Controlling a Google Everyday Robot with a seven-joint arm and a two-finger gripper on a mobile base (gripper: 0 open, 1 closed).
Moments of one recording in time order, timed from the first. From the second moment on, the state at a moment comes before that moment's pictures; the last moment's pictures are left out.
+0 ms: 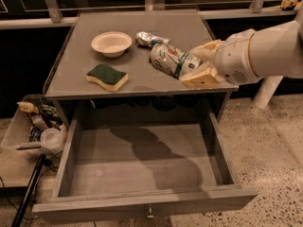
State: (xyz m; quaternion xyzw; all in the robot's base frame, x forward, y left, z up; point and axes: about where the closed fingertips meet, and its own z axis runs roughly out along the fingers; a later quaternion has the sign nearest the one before) arm 0.529 -0.109 0.947 -0.54 0.70 0.08 0.46
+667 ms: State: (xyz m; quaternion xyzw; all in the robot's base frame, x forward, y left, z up) arm 0.549 -0.101 0.947 -0.54 0.70 0.08 0.46
